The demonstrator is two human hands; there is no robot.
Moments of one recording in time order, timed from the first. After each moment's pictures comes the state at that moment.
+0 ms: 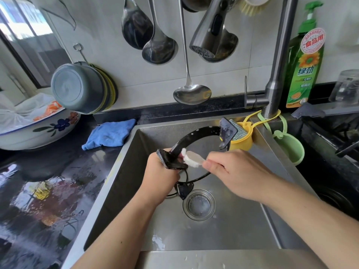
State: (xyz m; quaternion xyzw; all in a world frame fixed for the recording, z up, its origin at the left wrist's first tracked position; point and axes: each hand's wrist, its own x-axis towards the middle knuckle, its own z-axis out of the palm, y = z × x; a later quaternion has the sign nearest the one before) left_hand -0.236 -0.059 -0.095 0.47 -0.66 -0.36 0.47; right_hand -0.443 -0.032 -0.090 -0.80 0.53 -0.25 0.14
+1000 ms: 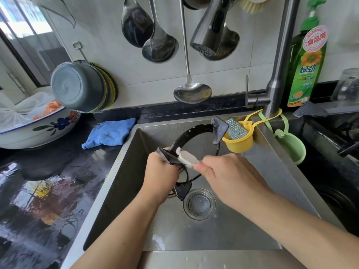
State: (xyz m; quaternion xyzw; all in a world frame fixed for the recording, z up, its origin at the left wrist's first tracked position) left_hand -0.244 -0.057 -0.095 0.49 -0.63 -0.37 0.48; right_hand -0.410 -0.014 -0.084 -0.76 0.59 -0.27 0.08
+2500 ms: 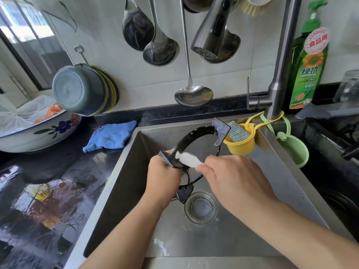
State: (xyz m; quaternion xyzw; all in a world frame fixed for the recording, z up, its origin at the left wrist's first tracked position) left_hand -0.245 -0.062 -0.101 0.51 -0.60 -0.37 0.49; right_hand -0.407 -0.011 -0.082 -0.75 0.60 -0.27 -0.06
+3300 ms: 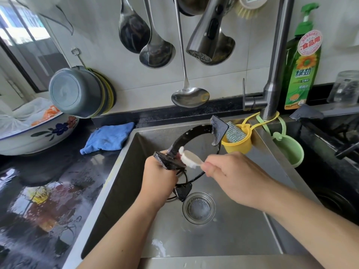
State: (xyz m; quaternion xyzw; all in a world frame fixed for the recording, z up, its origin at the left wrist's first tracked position) left_hand -0.243 -0.056 -0.092 0.46 -0.64 -0.35 0.50; right_hand -0.437 -0.022 -0.079 -0.78 0.54 -0.26 0.18
